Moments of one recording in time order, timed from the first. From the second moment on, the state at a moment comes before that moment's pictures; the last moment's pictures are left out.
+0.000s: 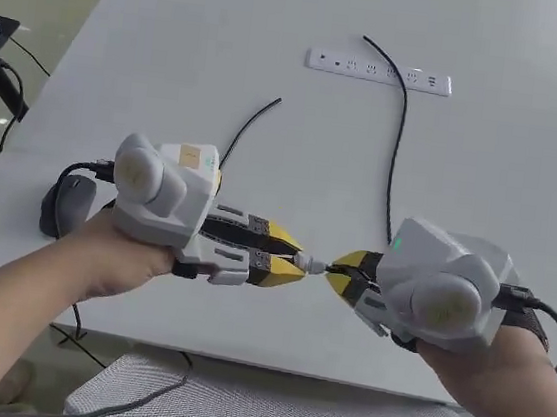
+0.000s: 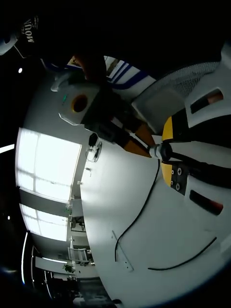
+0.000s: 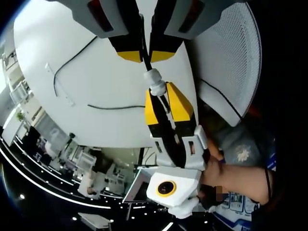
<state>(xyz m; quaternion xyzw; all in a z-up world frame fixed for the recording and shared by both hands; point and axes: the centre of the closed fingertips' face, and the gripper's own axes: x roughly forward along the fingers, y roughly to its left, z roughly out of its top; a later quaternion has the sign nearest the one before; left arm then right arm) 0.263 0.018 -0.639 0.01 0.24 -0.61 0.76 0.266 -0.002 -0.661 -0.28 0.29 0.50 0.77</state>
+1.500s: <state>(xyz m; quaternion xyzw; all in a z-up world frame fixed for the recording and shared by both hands) 0.261 0.014 -0.641 0.02 0.24 -0.61 0.76 0.273 -0.075 -0.717 -0.12 0.45 0.37 0.81</state>
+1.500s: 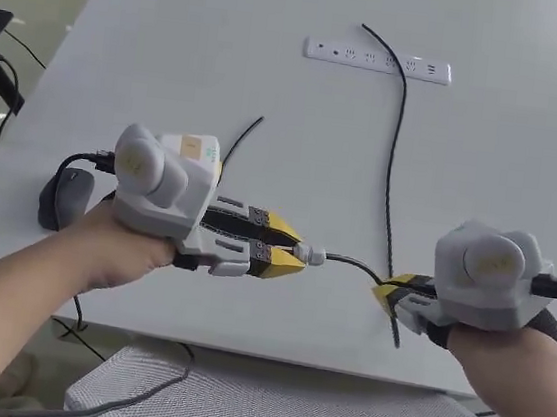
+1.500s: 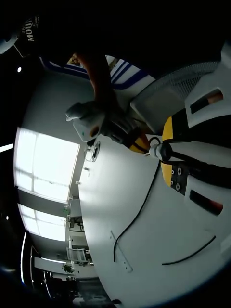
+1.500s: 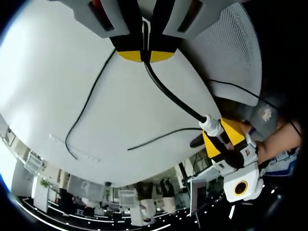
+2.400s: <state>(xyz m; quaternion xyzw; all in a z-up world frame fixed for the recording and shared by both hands) 0.264 0.027 -0.640 0.01 0.25 -0.59 0.76 0.270 -0.009 -0.649 -0.20 0.33 0.49 0.79</state>
